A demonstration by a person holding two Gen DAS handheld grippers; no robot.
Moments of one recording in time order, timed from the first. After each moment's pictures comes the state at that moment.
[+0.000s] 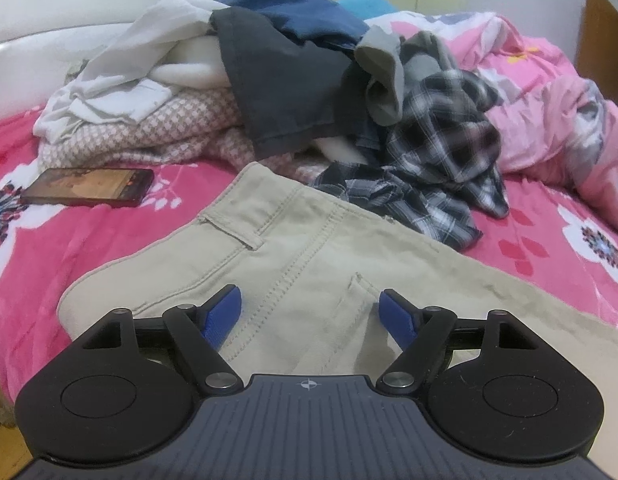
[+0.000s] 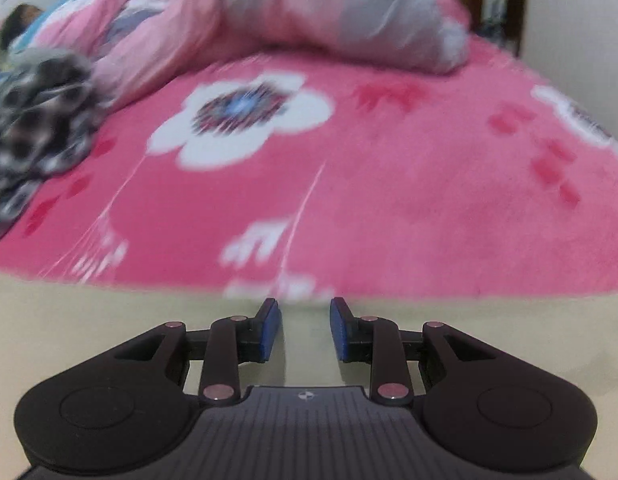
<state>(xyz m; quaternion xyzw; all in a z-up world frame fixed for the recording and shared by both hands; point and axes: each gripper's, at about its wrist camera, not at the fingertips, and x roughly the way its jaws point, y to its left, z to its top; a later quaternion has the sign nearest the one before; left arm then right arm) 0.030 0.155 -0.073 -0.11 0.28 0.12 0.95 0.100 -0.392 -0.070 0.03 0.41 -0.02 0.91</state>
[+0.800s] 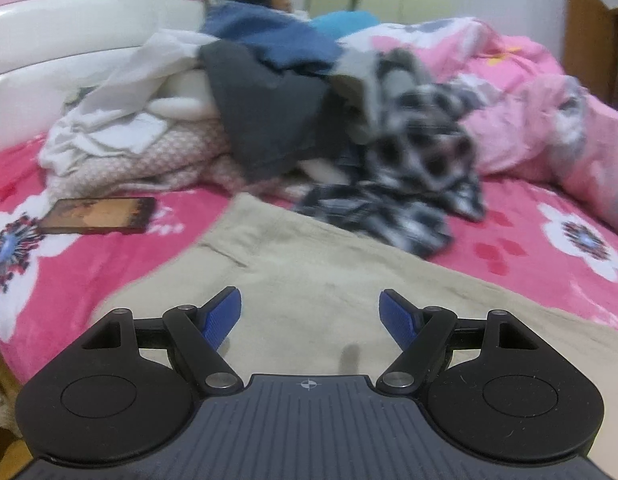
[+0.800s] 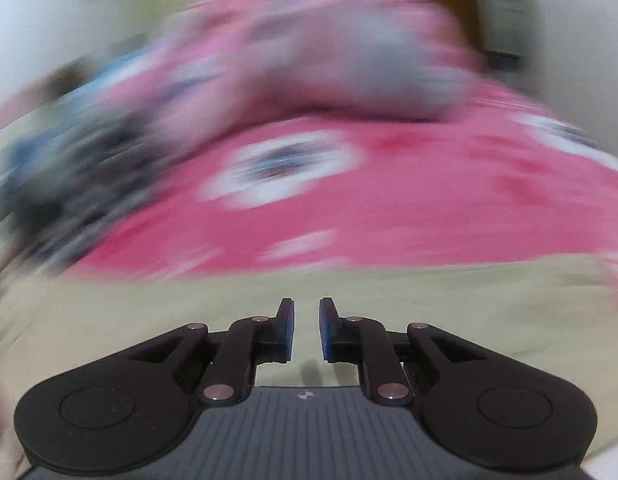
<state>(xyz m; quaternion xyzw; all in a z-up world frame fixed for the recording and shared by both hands) 0.003 0.123 -0.040 -0.07 0.27 0.09 0.96 -0.019 -0.387 -0.032 0.08 0.34 0.11 0.93</state>
